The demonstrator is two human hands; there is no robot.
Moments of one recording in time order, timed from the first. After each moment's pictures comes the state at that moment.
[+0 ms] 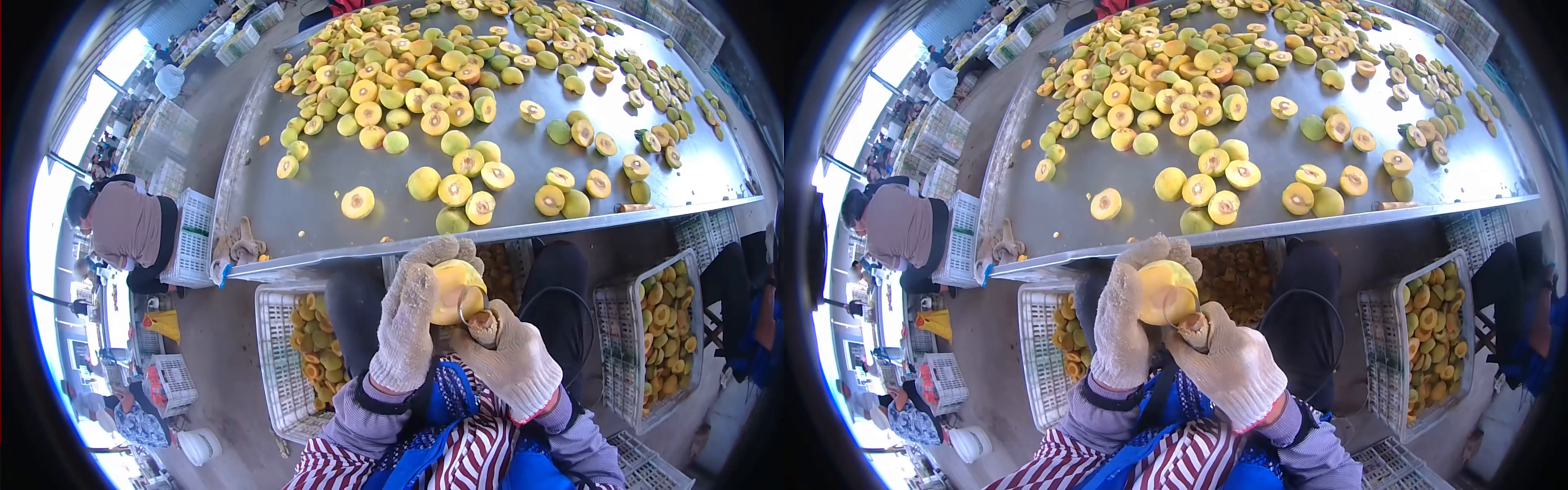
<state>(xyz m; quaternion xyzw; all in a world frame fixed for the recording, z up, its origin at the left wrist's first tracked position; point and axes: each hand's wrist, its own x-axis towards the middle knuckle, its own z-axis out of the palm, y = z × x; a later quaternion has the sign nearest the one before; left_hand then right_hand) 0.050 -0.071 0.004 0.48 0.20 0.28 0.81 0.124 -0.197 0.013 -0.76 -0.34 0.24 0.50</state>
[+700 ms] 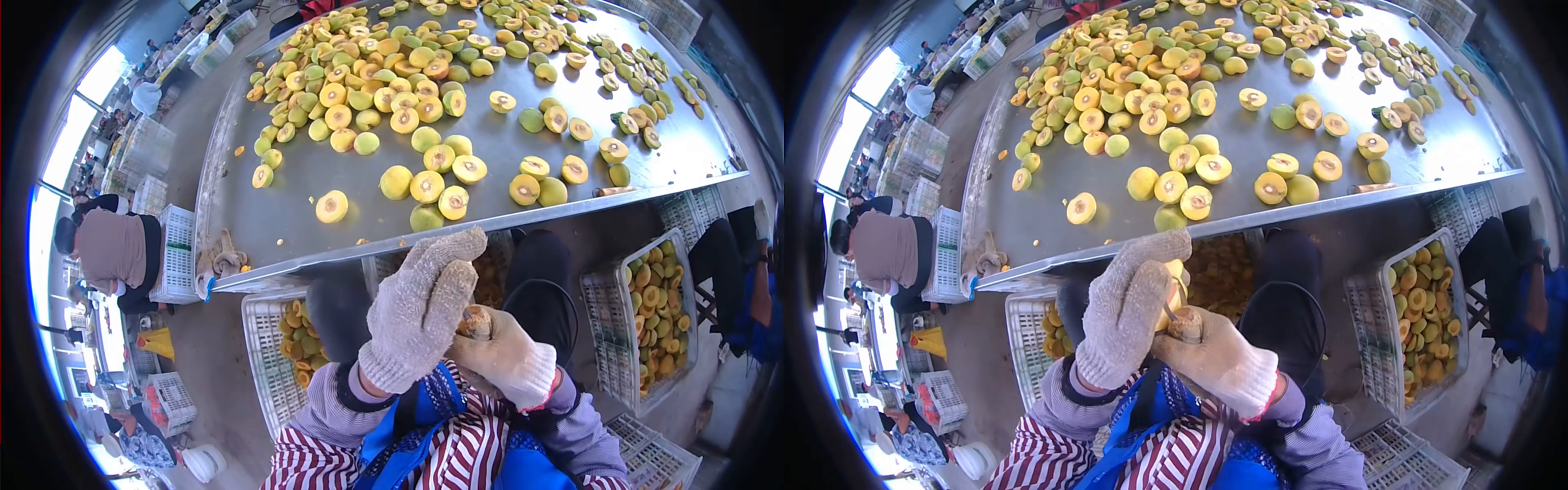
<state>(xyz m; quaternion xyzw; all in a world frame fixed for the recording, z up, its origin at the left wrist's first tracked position) 0.068 -0.065 0.034 0.77 0.17 0.16 0.59 0.150 -0.209 0.031 -0.57 -0.14 0.61 0.54</state>
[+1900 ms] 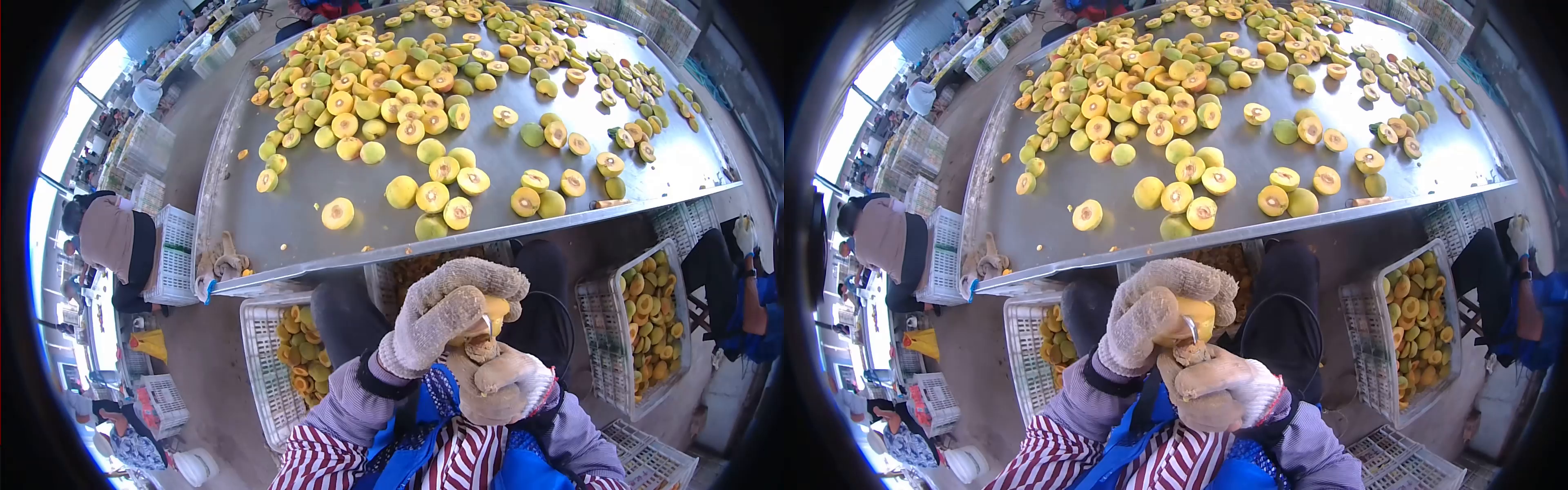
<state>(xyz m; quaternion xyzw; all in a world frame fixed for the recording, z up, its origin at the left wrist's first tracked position) 0.064 -0.067 0.024 0.52 0.03 0.13 0.84 0.131 -0.224 0.012 -0.09 0.03 0.77 0.63</state>
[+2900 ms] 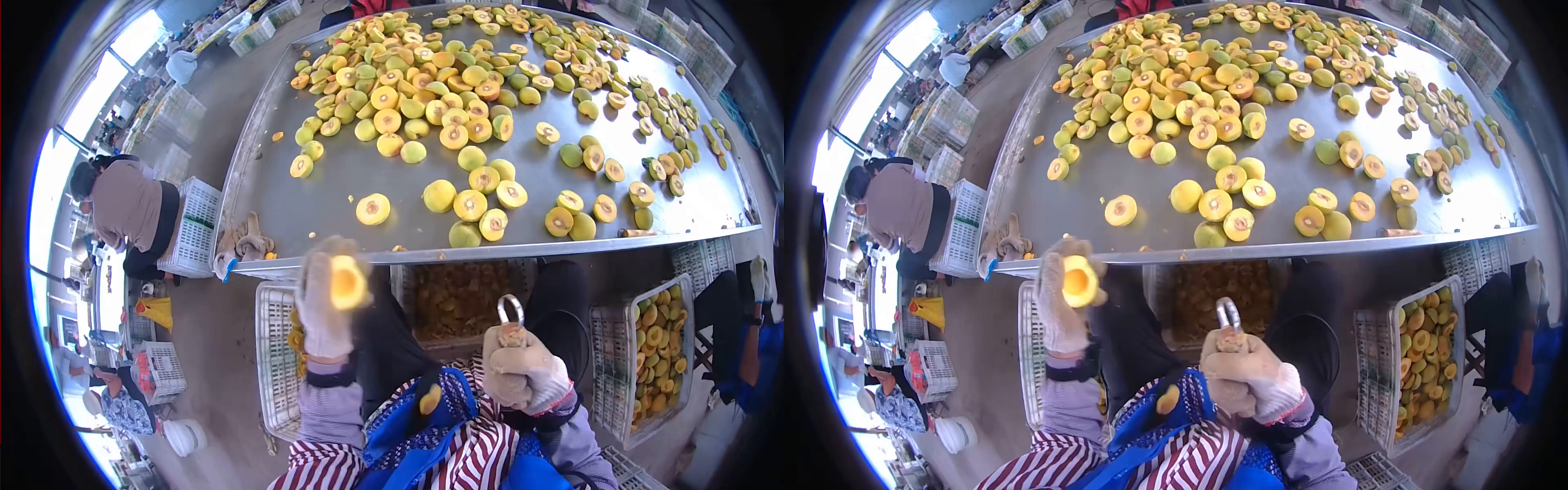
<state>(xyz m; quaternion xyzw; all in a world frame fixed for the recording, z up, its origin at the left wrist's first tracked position) -0.014 0.026 -0.013 0.49 0.35 0.42 0.68 0.150 -0.205 0.012 -0.31 0.00 0.73 0.61</state>
